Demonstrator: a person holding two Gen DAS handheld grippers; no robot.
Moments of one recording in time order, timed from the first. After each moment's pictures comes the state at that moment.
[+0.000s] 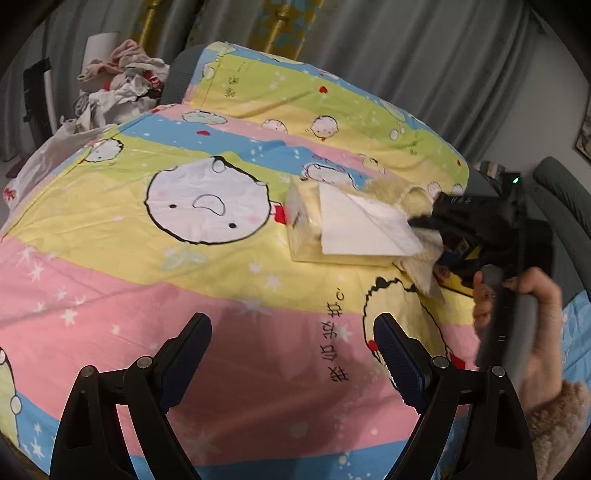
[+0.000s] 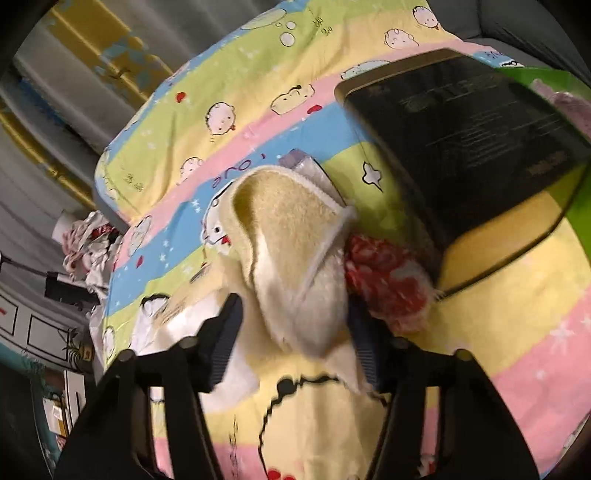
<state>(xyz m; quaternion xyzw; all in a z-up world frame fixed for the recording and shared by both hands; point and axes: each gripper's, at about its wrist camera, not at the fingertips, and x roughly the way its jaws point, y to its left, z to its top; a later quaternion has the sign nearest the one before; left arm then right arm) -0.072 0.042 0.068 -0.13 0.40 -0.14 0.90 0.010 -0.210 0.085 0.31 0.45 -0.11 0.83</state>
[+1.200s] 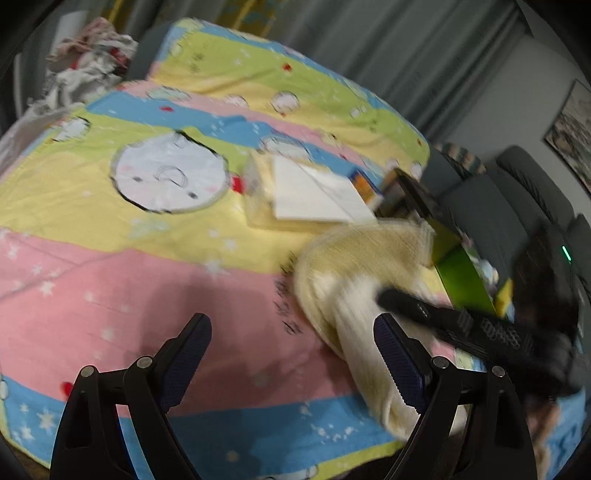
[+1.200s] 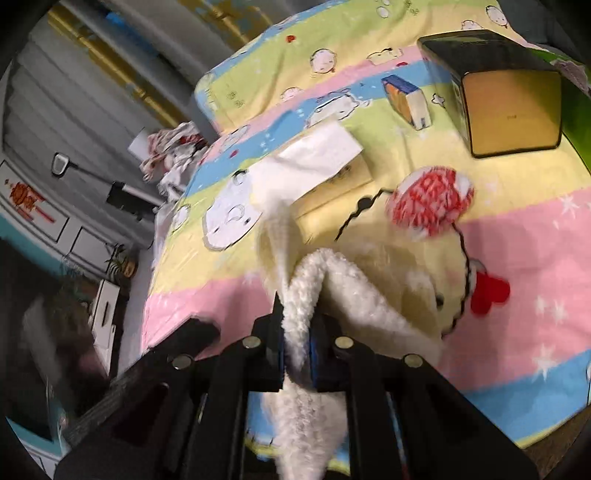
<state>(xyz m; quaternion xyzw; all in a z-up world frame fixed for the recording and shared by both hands) -0.088 0.036 0.071 -0.15 0.44 -0.25 0.85 -0.098 -0.128 0.102 0.27 0.47 0.06 0.84</state>
